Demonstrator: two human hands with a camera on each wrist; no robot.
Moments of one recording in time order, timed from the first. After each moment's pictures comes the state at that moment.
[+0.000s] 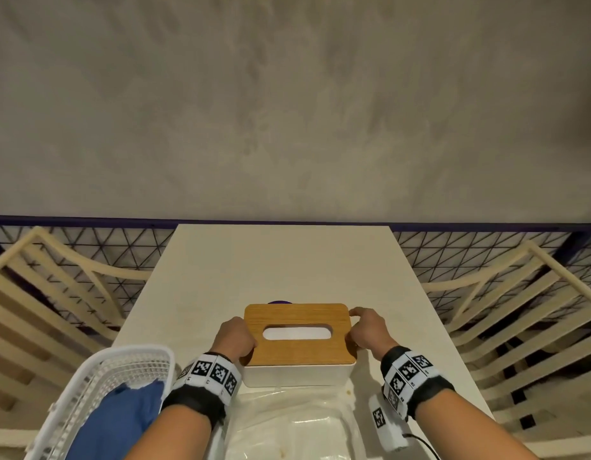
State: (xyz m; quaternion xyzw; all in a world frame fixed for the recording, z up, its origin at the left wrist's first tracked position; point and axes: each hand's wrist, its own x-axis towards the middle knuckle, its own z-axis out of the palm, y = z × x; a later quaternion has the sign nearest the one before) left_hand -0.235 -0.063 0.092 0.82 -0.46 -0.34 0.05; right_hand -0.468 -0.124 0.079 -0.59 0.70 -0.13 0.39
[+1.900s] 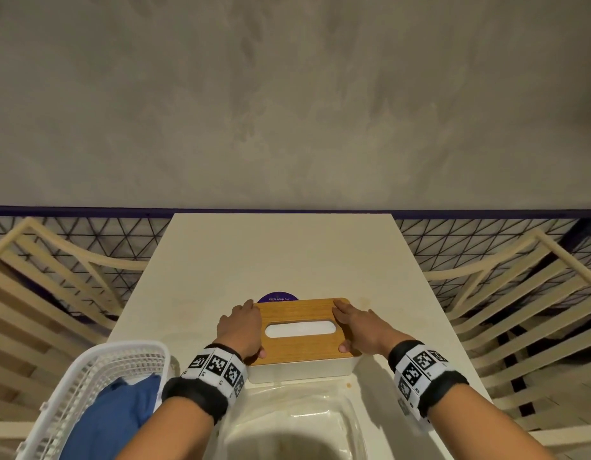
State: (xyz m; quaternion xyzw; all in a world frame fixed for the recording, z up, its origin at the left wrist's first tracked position) left_hand -0.244 -0.073 0.080 0.75 -0.63 -0.18 -0.10; right_hand -0.476 -0.128 0.076 -0.83 0.49 0.15 0.21
